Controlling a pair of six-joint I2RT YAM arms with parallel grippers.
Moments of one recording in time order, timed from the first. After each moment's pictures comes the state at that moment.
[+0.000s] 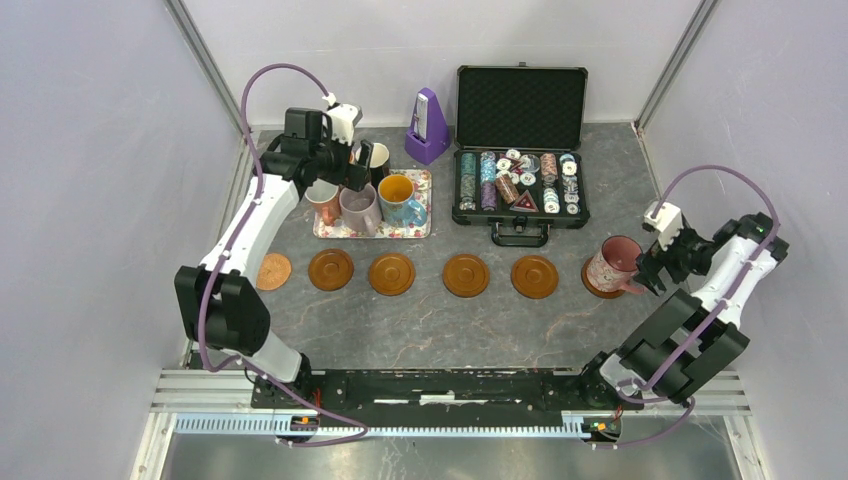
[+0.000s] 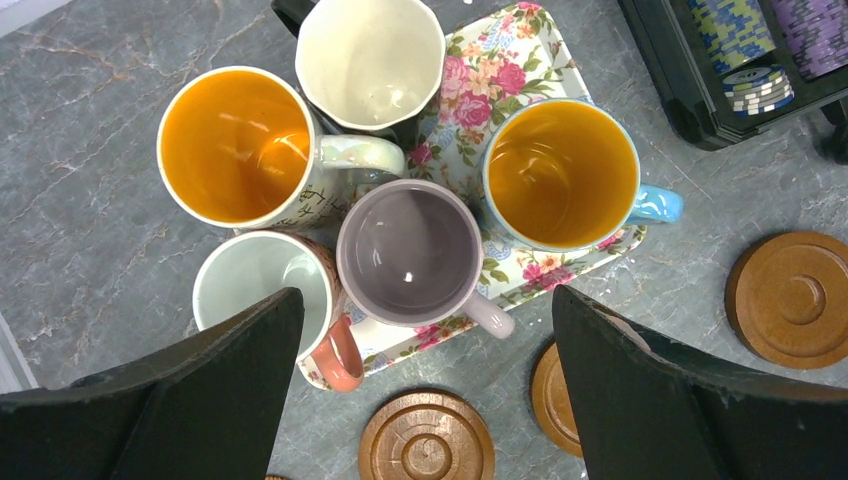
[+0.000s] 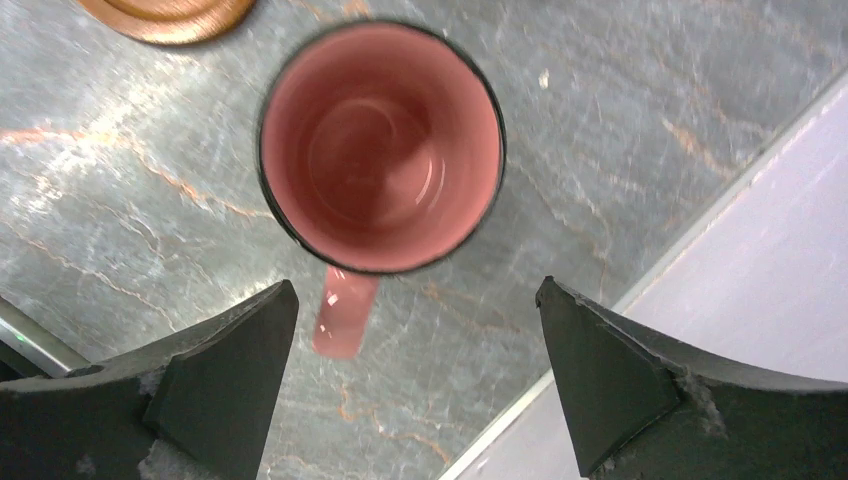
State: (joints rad) left arm -0.19 1.56 1.46 -0.58 0.19 0.20; right arm -0.84 1.35 1.10 -1.19 -0.76 -1.66
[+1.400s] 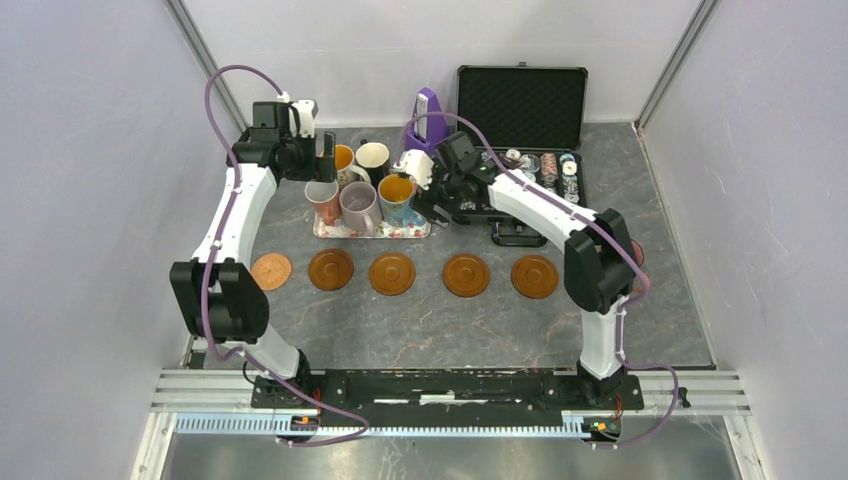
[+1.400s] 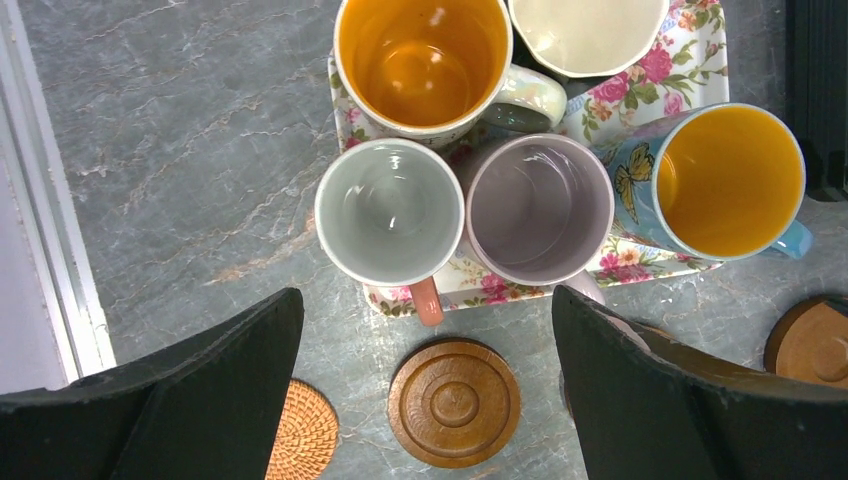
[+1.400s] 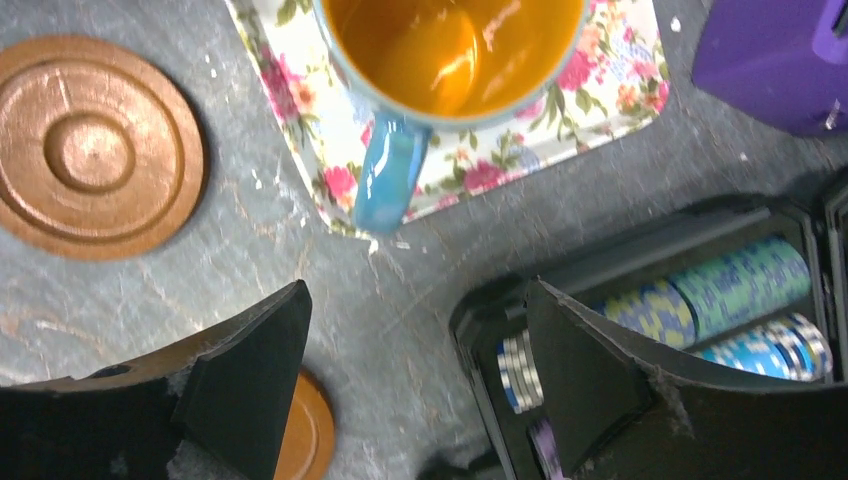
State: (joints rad) left arm -0.02 1.62 1.55 -0.72 0.12 0.08; right arm 0.64 1.97 1.68 -0.57 -0.22 -0.54
